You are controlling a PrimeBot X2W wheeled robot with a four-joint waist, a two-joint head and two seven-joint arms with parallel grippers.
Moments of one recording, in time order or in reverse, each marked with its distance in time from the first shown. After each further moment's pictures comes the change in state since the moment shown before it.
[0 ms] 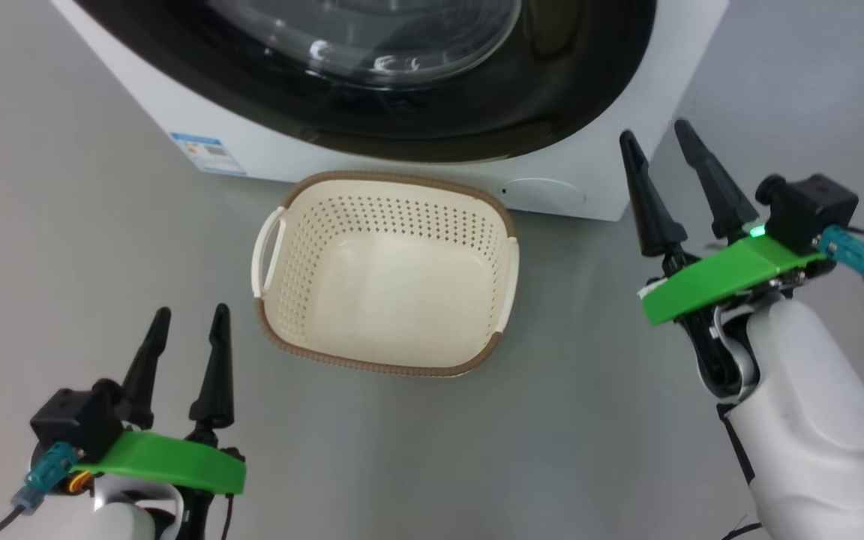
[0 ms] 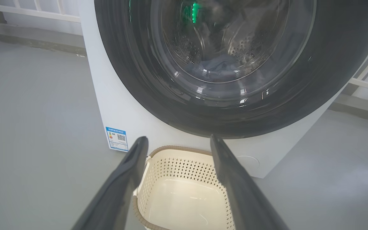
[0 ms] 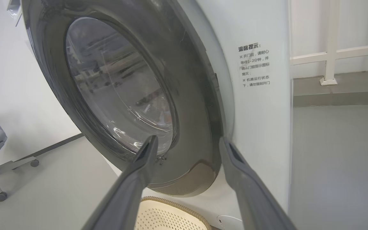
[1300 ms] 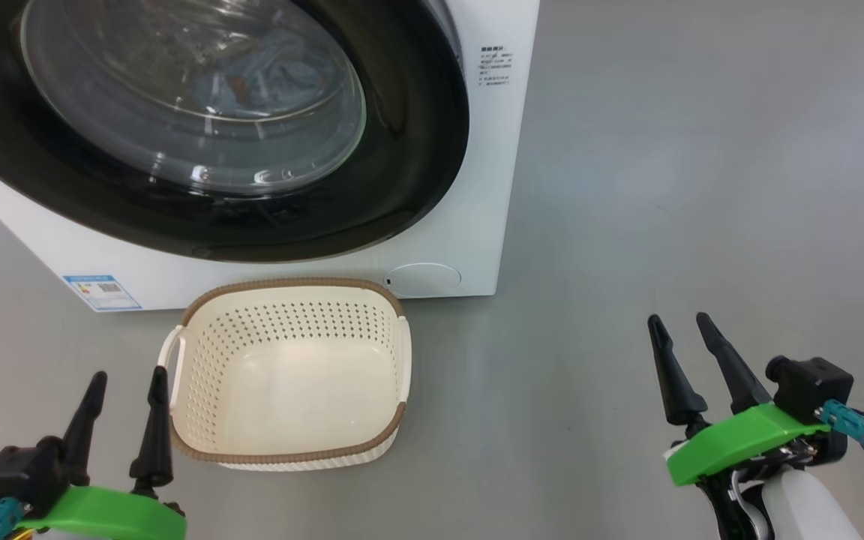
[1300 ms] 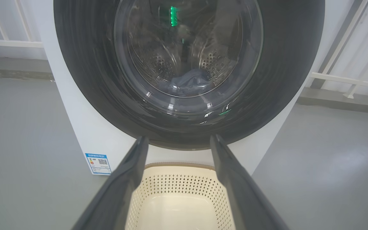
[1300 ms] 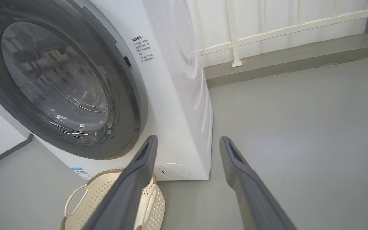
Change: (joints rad) left arm 0.121 0.088 0.077 0.016 0.026 0.000 0.000; right arm 0.380 0.034 -0.101 -0.055 -0.010 0.000 0.000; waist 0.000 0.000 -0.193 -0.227
